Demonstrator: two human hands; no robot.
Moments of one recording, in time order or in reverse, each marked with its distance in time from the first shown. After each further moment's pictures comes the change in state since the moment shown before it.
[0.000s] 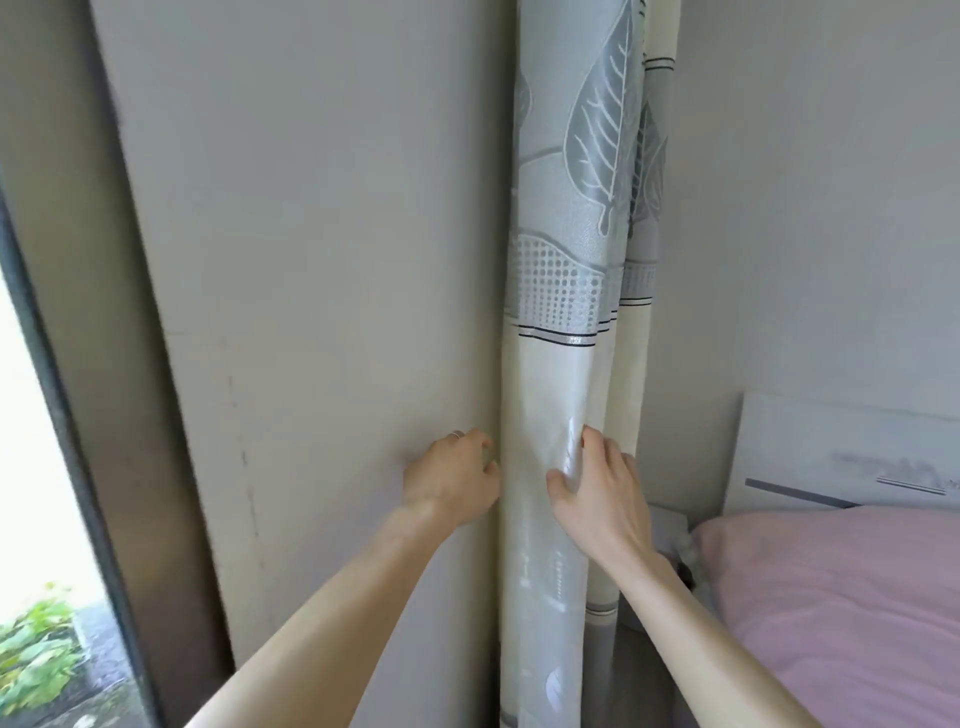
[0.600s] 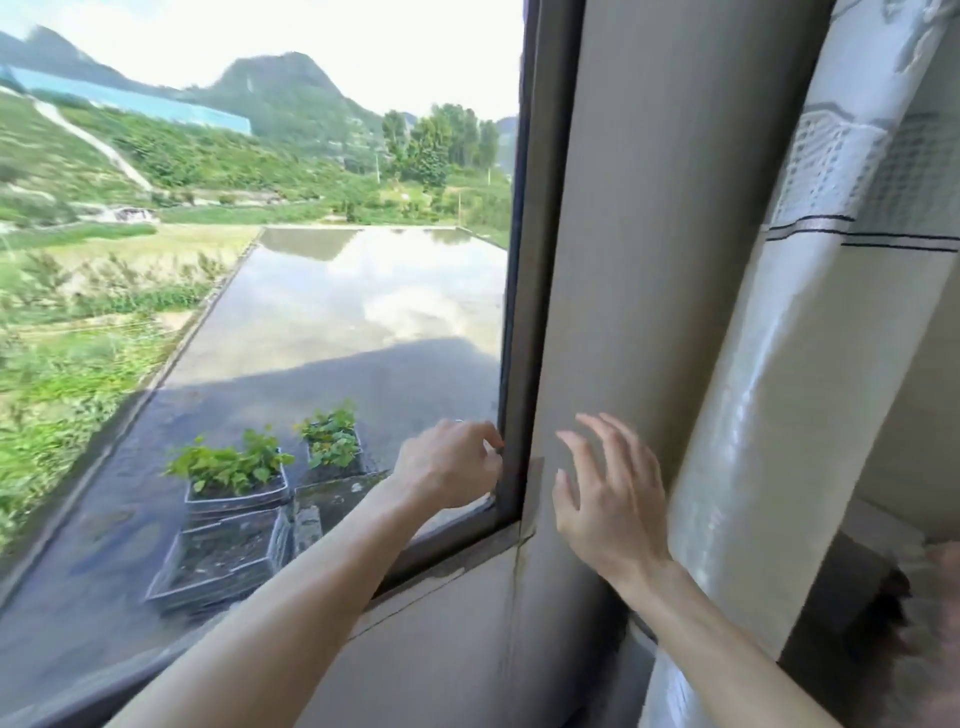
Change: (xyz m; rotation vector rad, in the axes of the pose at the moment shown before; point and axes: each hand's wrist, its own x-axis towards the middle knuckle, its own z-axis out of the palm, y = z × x) left_hand -0.323 -0.103 -0.099 0.119 -0.037 -0.389; right_hand -0.250 -0.130 -0.019 0.142 0.041 -0.741
